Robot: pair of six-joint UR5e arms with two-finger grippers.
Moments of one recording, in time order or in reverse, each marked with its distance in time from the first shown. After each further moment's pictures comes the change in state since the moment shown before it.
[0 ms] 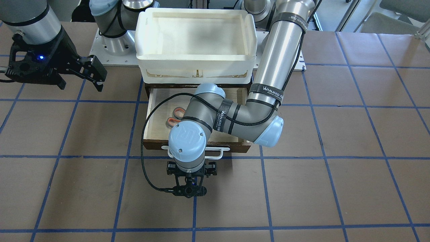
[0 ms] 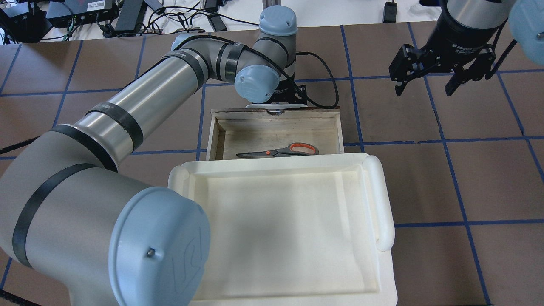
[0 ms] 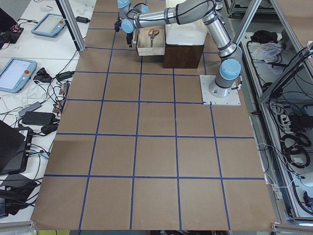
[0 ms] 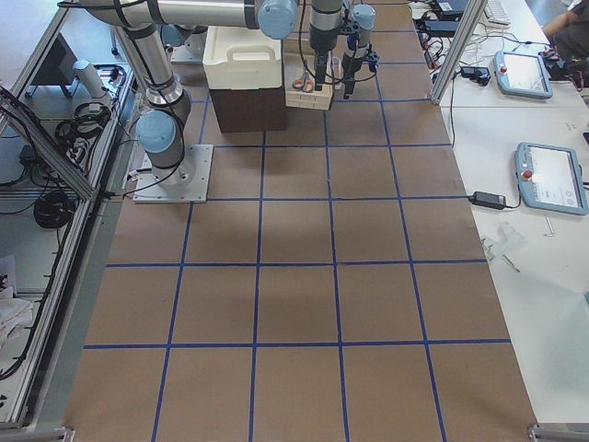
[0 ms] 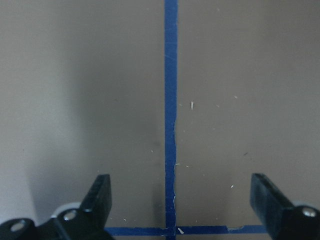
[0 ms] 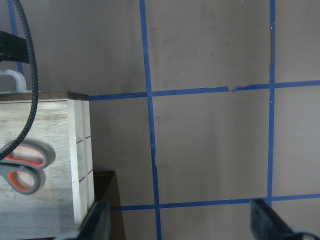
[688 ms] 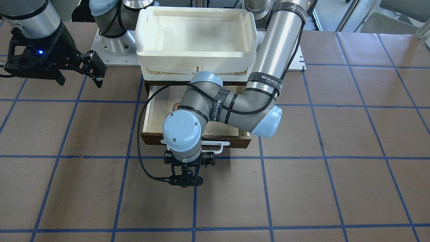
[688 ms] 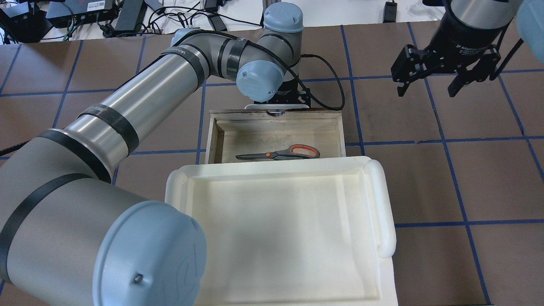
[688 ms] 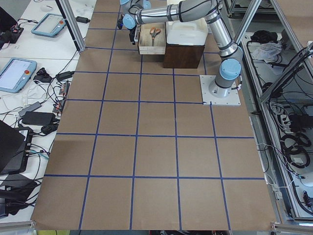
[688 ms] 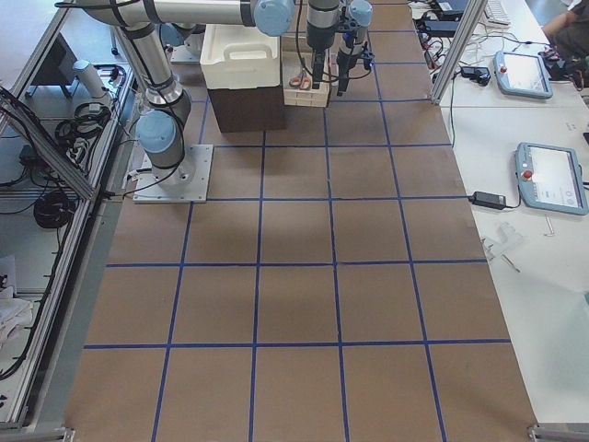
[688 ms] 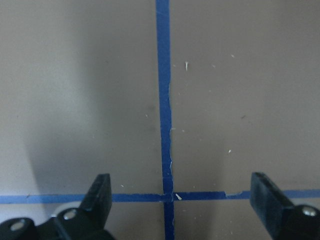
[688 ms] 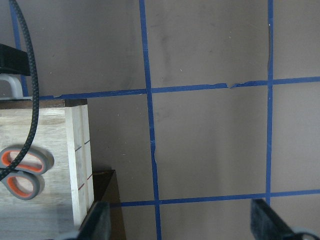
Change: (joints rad) left arm -0.020 0.047 -0.004 -0.081 -0.005 0.001; right arm -0.002 -0.013 0.000 0.013 0.000 -0.001
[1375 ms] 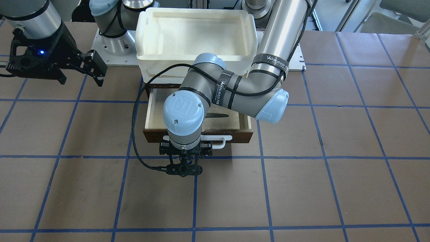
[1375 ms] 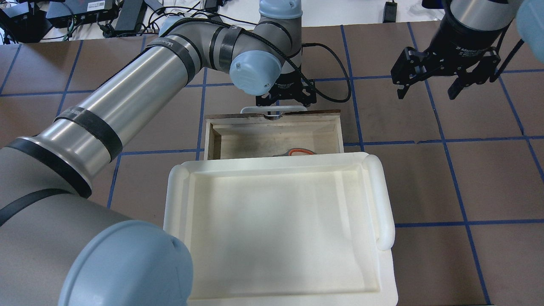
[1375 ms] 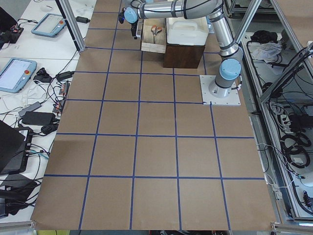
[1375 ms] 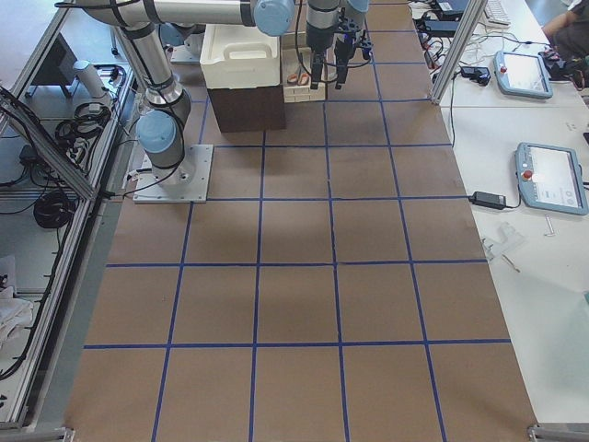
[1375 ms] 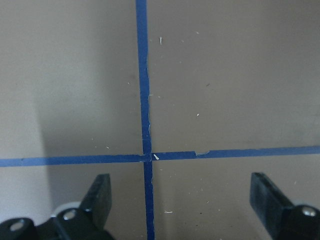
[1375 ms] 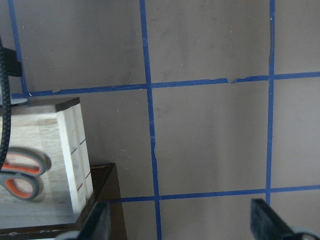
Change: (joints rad) left arm 0.001 0.061 -0.006 -0.021 -0.054 -0.031; right arm 0.001 0.001 0.000 0.015 0.000 0.000
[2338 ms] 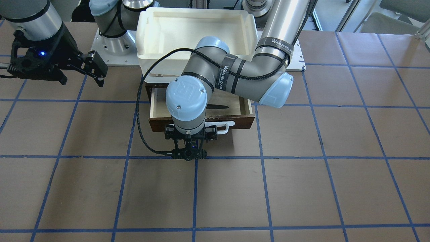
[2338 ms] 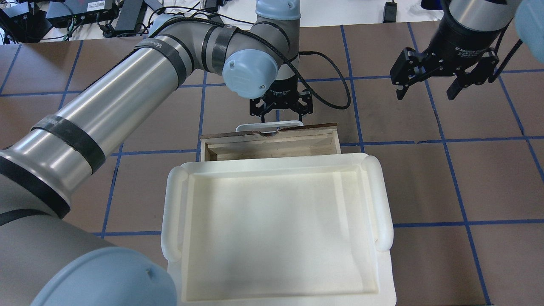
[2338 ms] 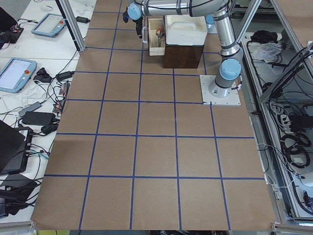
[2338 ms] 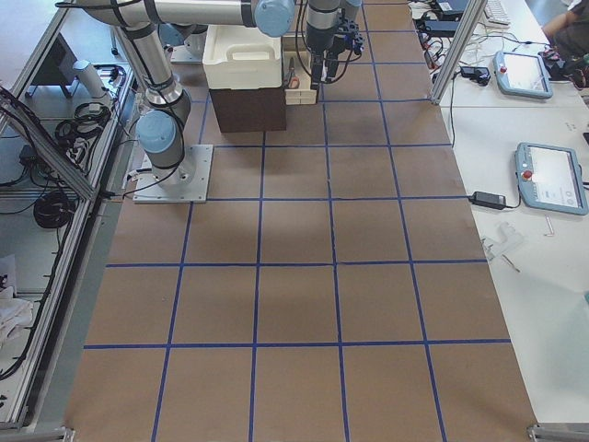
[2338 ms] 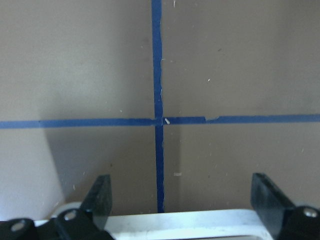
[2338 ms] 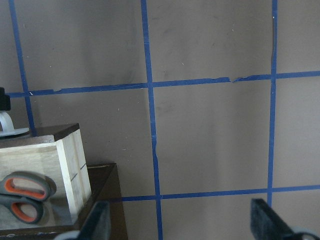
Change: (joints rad) left arm -0.007 0.089 -0.084 -0.094 0.005 -0.003; right arm 0.000 0.003 0.000 0.002 0.004 0.000
